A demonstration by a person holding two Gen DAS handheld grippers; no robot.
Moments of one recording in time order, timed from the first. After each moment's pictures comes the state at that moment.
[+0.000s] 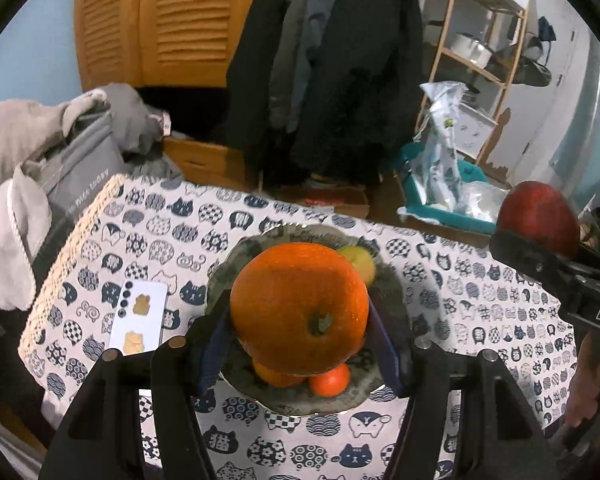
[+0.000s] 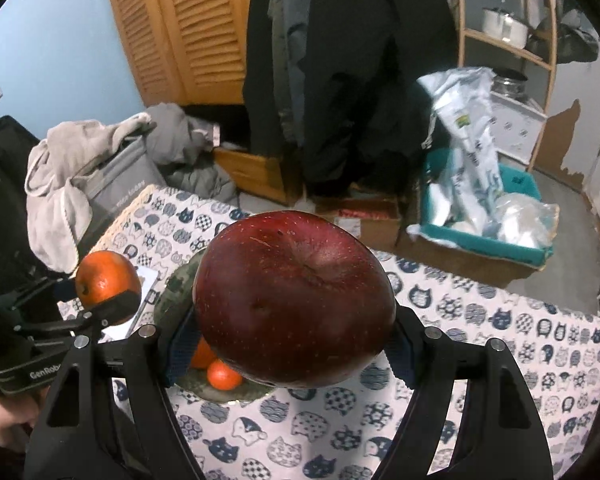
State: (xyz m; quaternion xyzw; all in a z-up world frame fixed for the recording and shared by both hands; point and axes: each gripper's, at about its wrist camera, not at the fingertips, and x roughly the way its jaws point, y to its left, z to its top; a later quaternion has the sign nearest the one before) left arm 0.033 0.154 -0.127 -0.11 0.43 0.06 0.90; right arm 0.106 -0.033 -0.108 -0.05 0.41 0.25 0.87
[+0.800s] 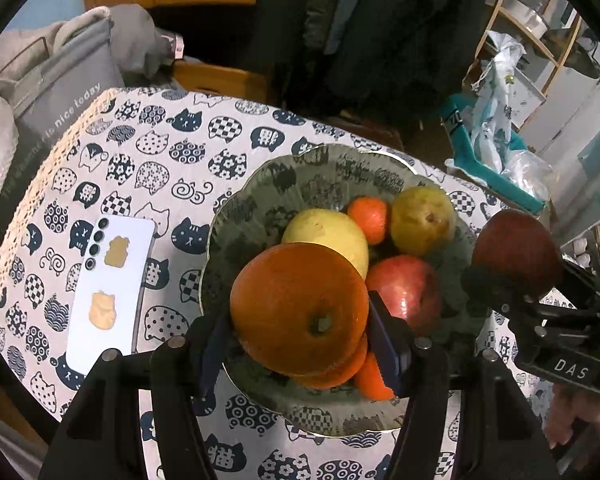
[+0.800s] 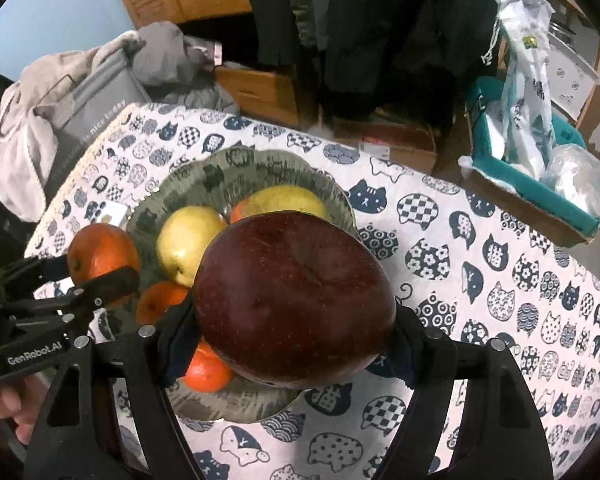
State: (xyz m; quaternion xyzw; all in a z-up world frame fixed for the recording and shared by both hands) left arm 0.071 0.184 -0.224 -0.15 0.52 0.08 0.84; right arm 0.143 0.015 -0.224 -0.08 0.51 0.26 0.81
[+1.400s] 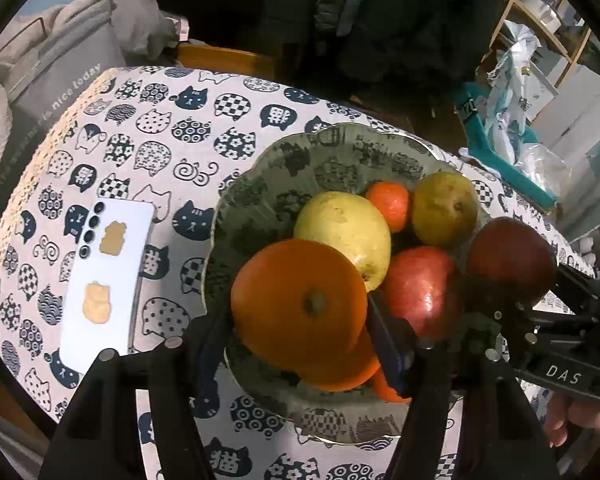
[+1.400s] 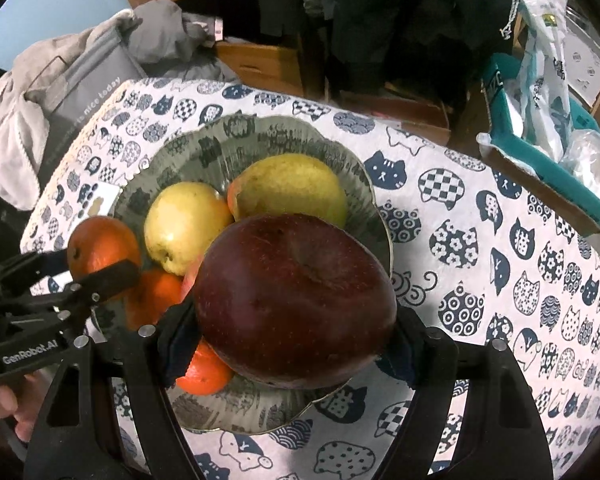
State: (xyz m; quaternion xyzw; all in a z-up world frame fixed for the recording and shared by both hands) left arm 0.075 0.191 -0.241 -0.15 0.54 0.09 0.83; right arm 0.152 0.024 -0.251 -0.09 0.55 0.27 0.79
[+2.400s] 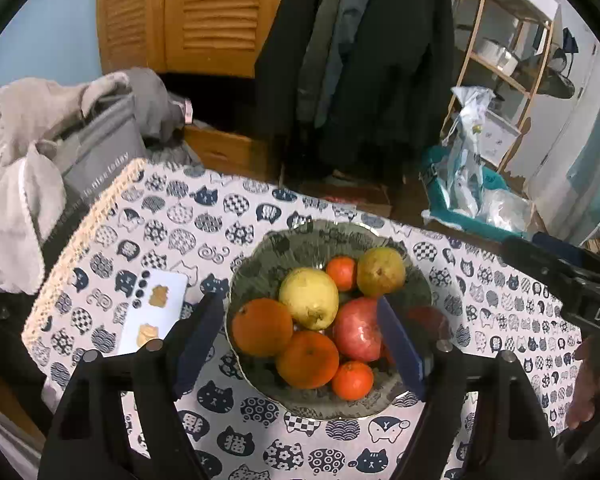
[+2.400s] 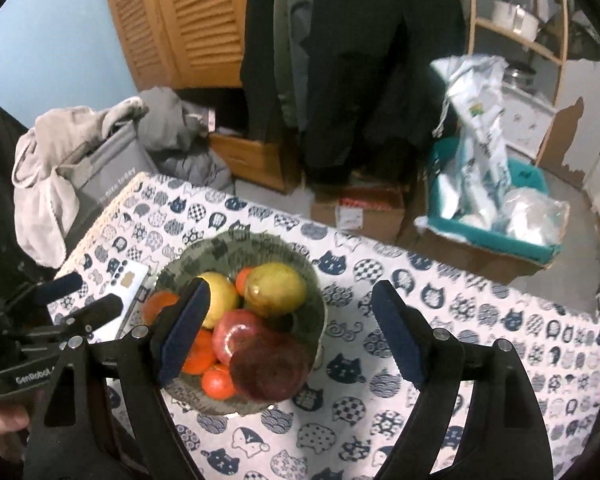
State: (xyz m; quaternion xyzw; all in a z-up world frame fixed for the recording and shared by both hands) left arm 0.033 0.175 -0.132 -0.12 0.42 0.09 0.89; right arm 0.121 -0.017 -0.121 -0.06 0.43 0.24 0.87
